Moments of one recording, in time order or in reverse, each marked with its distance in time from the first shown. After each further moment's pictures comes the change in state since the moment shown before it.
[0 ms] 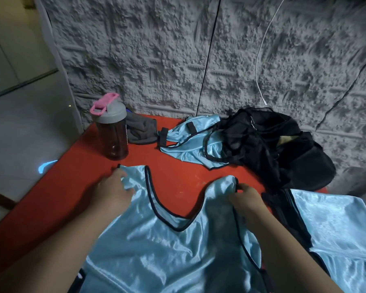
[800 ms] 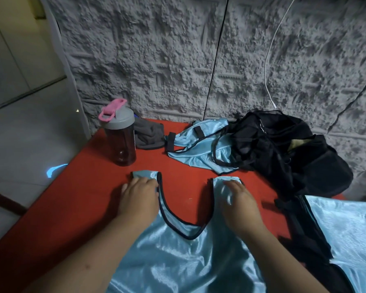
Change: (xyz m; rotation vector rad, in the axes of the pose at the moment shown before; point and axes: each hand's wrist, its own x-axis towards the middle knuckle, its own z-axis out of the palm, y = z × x) left_hand 0.002 0.017 0.038 0.355 0.105 0.373; right_hand -0.021 -0.007 0.030 -0.345 0.008 -0.531
